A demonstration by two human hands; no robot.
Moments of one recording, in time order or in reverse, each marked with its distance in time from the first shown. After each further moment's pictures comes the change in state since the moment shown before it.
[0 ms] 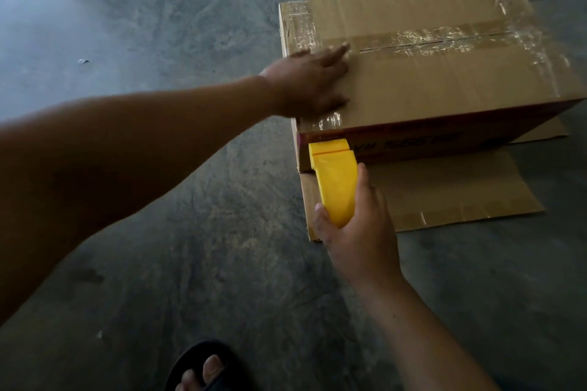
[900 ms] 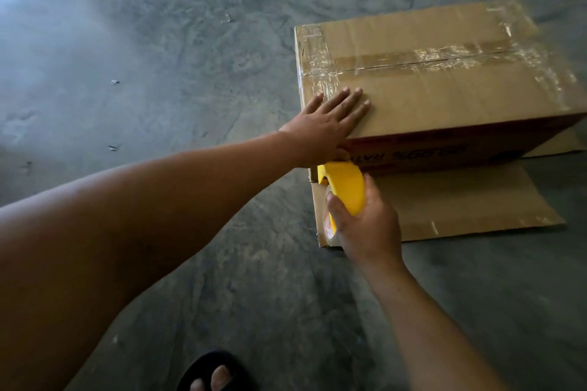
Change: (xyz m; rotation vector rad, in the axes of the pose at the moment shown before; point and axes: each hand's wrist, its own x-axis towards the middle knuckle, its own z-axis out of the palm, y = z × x) left_hand -0.011 0.026 0.042 0.101 0.018 0.038; right_hand 0.036 0.006 0.012 0.148 0.088 0.089
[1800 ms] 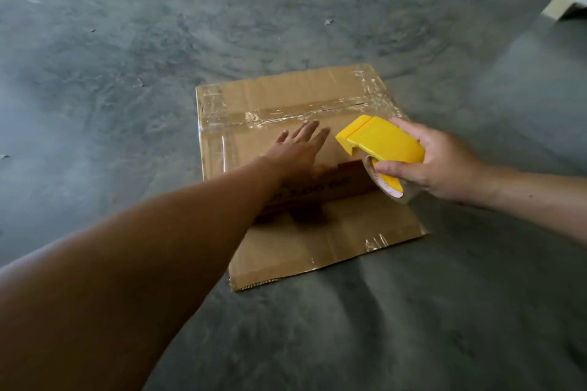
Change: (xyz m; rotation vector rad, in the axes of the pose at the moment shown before) left_hand 0.091 0.081 -0.068 -0.298 -0.005 -0.063; right_hand 0.104 0.012 -0.261 -0.236 -0.129 -0.214
